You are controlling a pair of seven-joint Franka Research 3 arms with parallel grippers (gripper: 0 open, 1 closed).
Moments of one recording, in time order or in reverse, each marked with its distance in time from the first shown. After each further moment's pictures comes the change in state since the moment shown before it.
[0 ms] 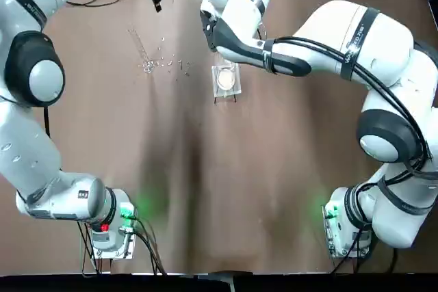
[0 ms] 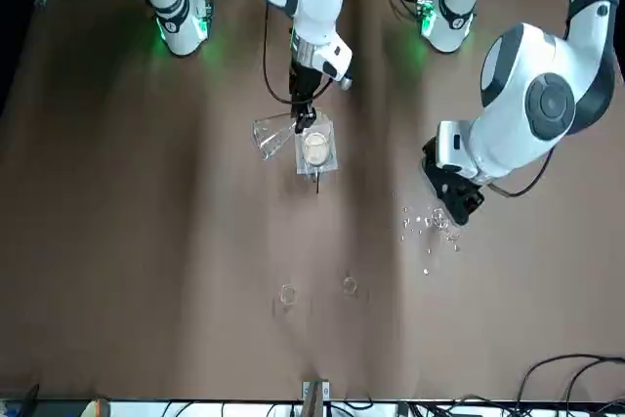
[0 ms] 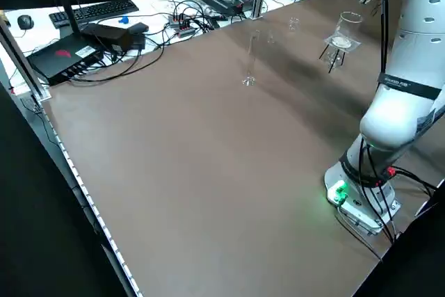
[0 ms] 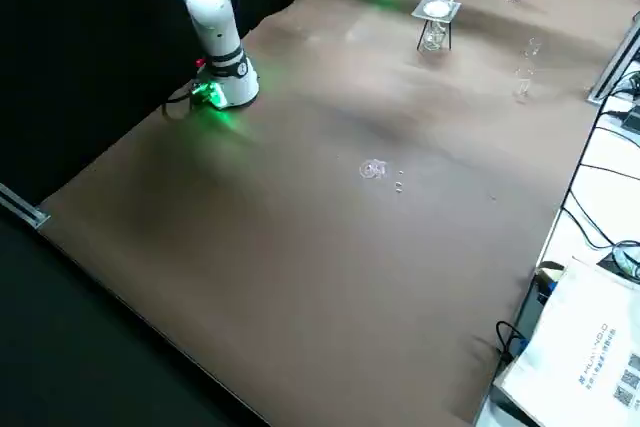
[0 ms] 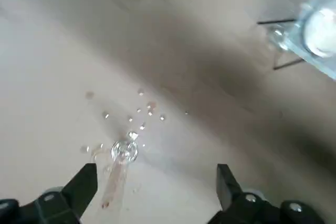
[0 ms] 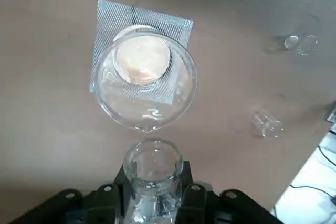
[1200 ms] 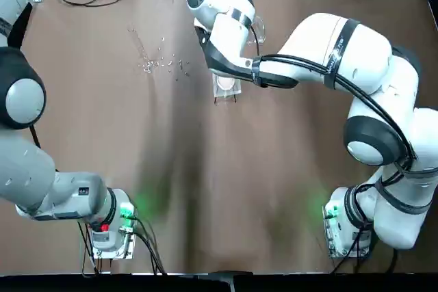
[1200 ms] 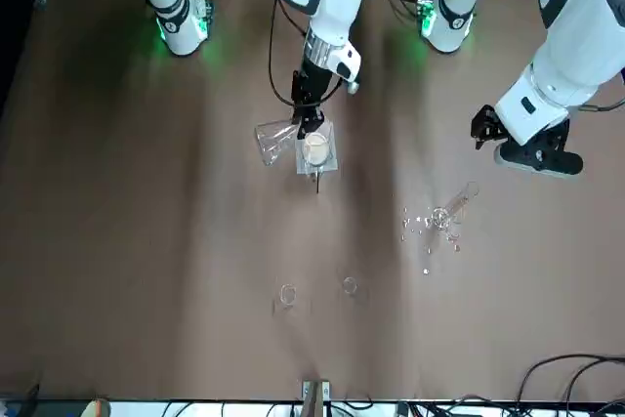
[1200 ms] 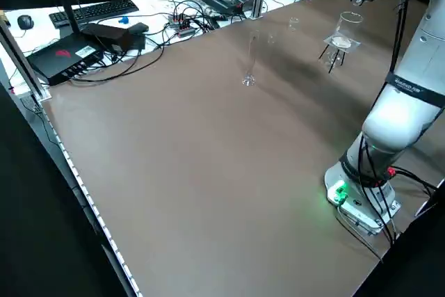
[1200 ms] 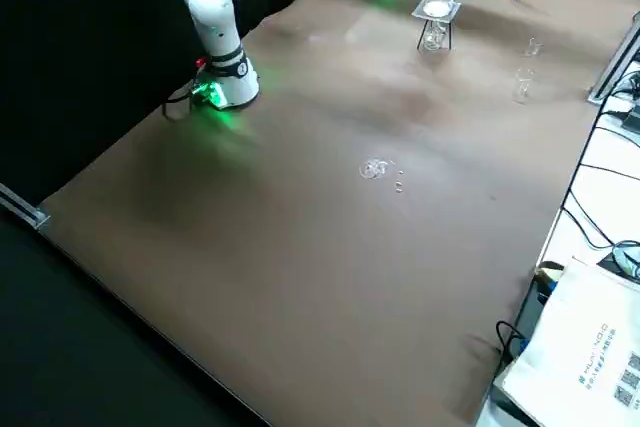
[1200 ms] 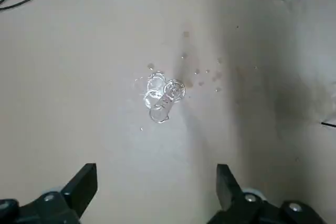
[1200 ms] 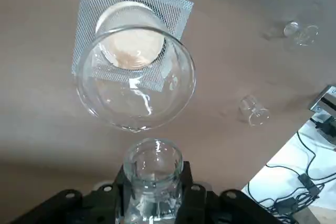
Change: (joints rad) left arm 0.077 -0.186 0.011 0.001 0.137 -0.166 -0.579; right arm 0.048 0.084 0.000 0.068 -0.153 -0.059 0.002
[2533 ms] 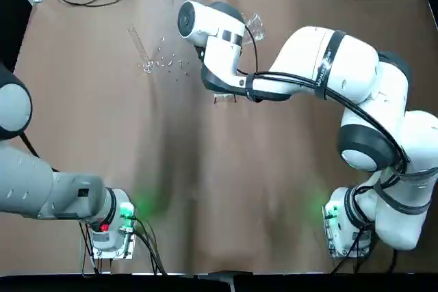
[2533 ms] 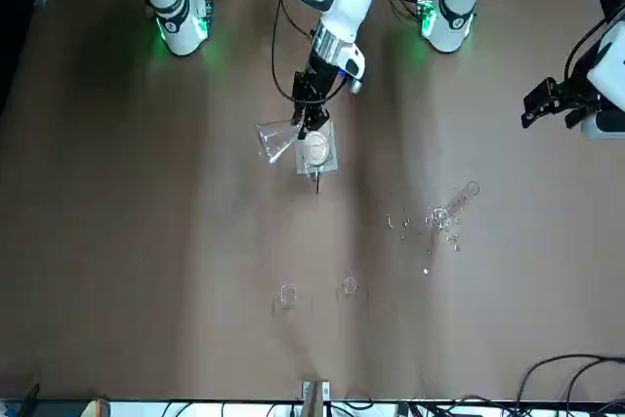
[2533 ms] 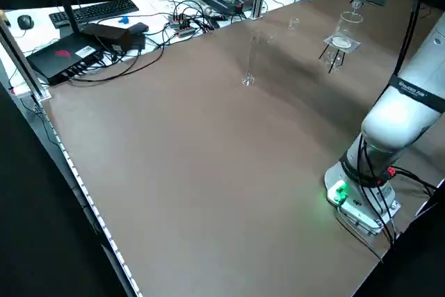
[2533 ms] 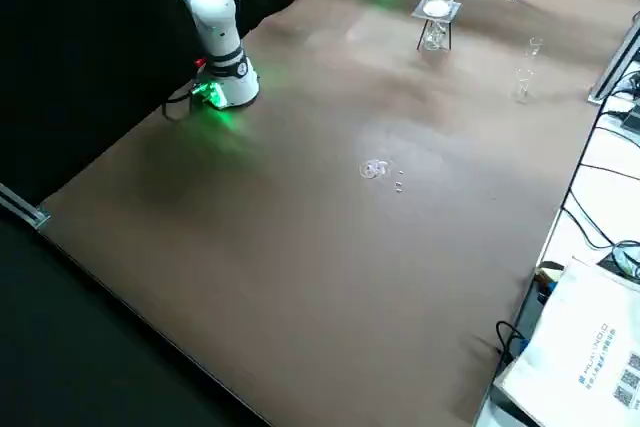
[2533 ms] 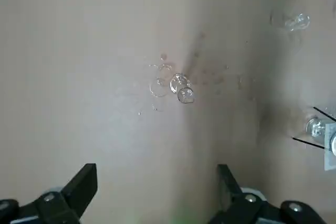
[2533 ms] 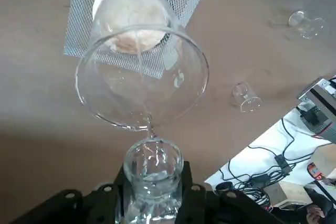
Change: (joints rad) left arm -0.031 -0.124 0.242 -0.041 -0.173 -0.039 -0.028; right arm 0.053 0.037 0.000 0.004 -0.137 -0.046 0.000
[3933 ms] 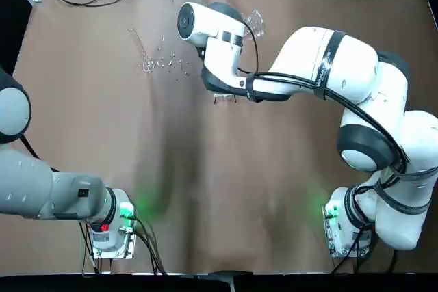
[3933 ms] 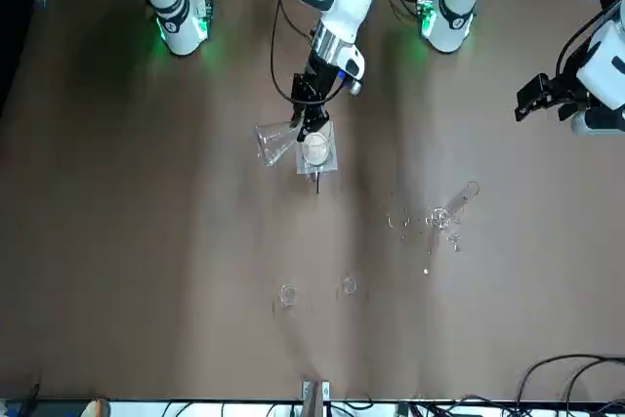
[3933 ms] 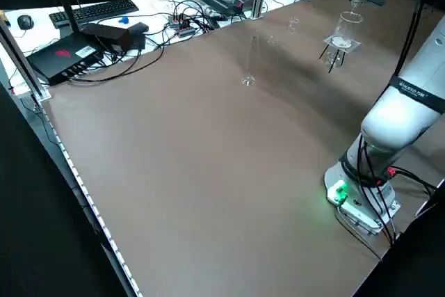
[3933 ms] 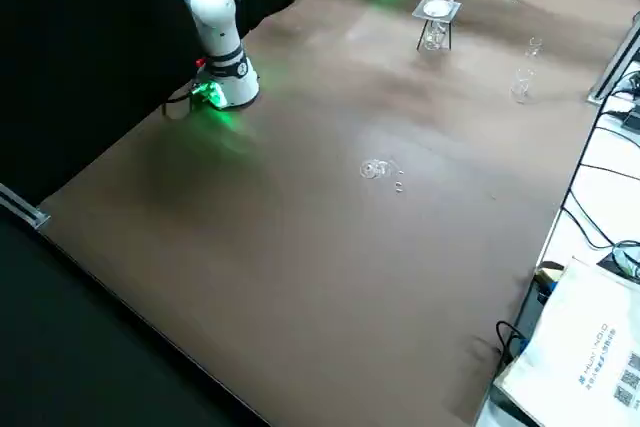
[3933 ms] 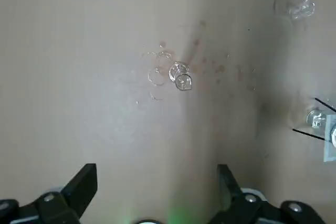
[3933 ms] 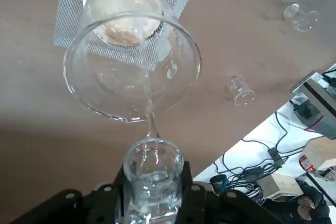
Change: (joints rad) left arm -0.008 -0.015 -0.005 -0.024 0.000 -0.030 -0.026; right arm 0.000 0.001 0.000 0.001 -0.033 -0.001 0.000
